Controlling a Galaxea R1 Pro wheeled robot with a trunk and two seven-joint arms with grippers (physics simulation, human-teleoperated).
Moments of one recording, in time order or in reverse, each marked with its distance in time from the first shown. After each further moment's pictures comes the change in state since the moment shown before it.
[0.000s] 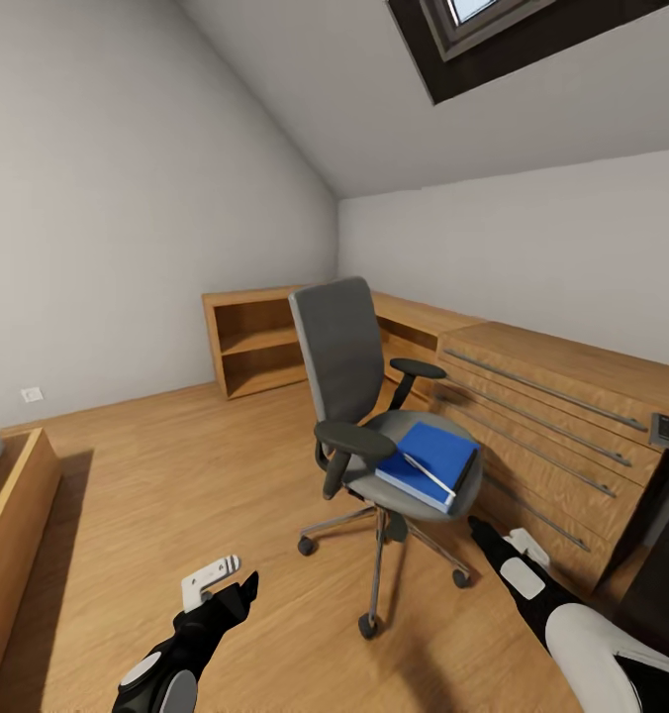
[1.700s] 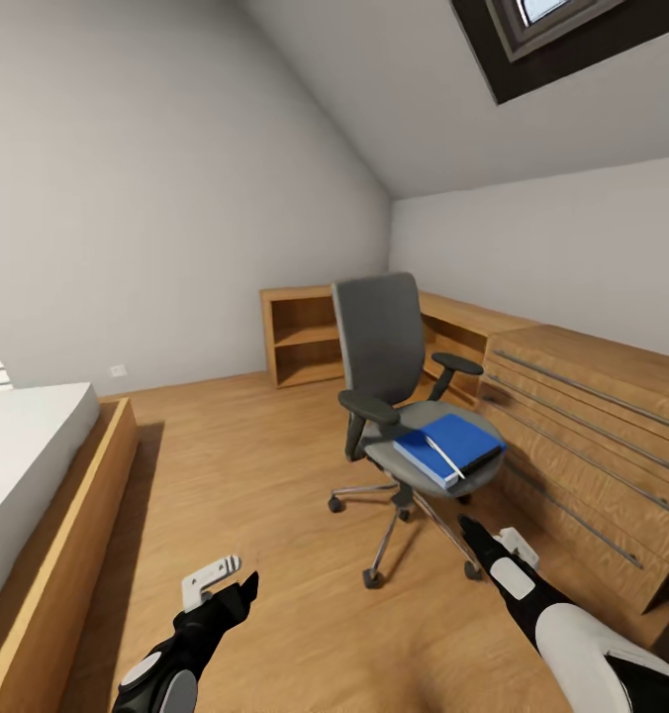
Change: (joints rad) left arm 0.000 0.000 -0.001 0.000 -0.001 0.000 0.000; right arm 0.000 0.029 0.001 0.000 0.008 -0.006 0.005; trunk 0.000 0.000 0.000
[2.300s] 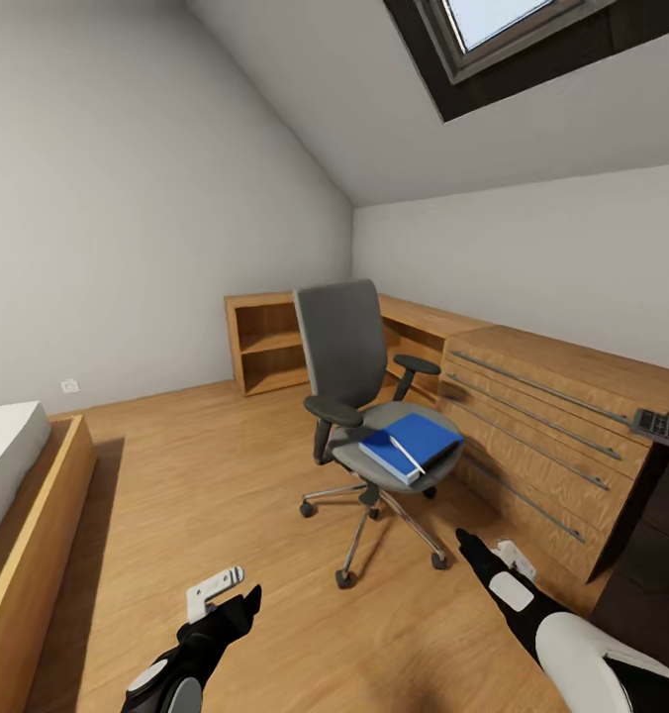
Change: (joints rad) left arm 0.000 0.000 -0.002 0.061 0.001 -0.006 0.001; right arm 0.006 0.000 0.009 0.074 -0.006 -0.025 0.042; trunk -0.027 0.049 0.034
